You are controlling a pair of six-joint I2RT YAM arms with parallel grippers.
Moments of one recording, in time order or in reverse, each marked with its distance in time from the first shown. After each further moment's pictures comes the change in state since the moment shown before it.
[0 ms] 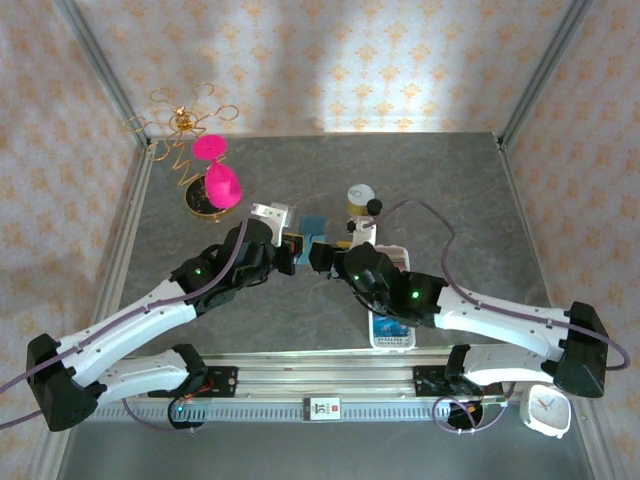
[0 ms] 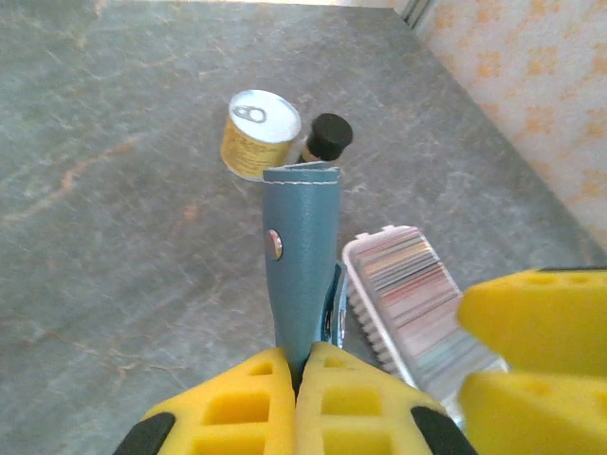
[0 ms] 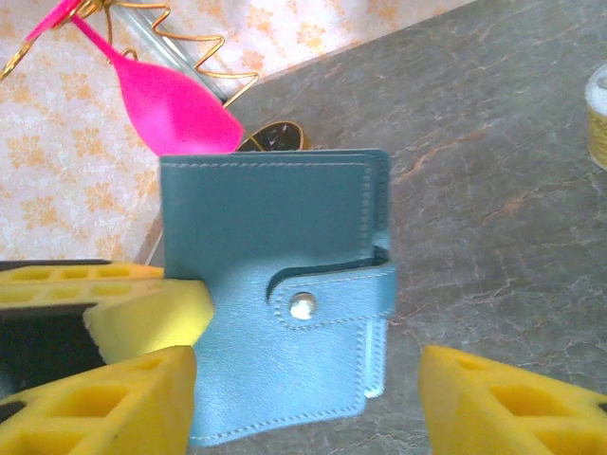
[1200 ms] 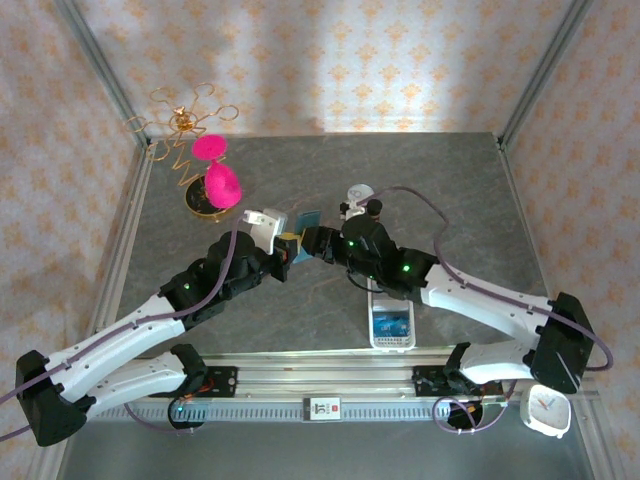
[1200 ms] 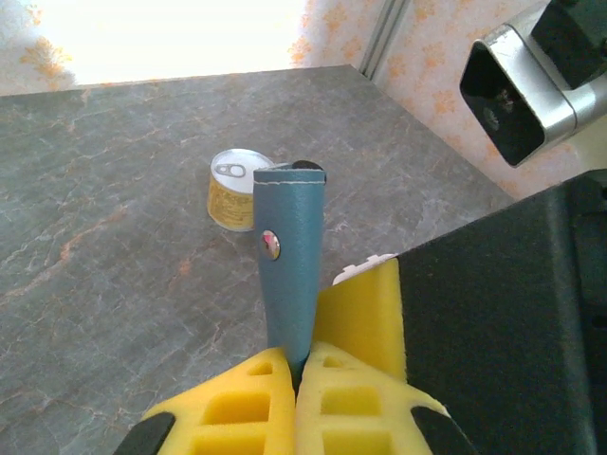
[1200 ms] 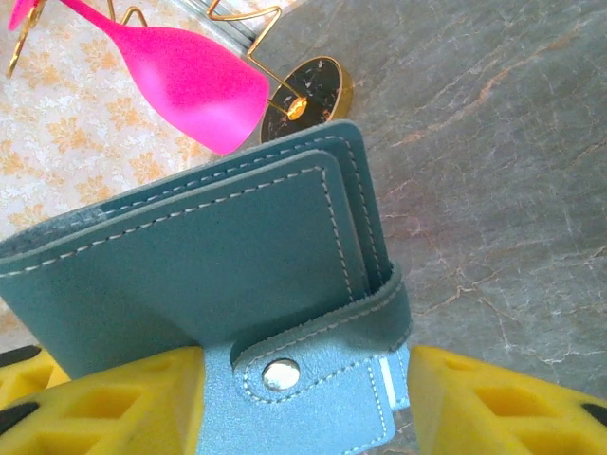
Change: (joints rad) left arm 0.001 -0.125 -0.130 0.164 0.035 0.108; right arm -0.155 0.137 0.105 -0.008 -0.348 0.107
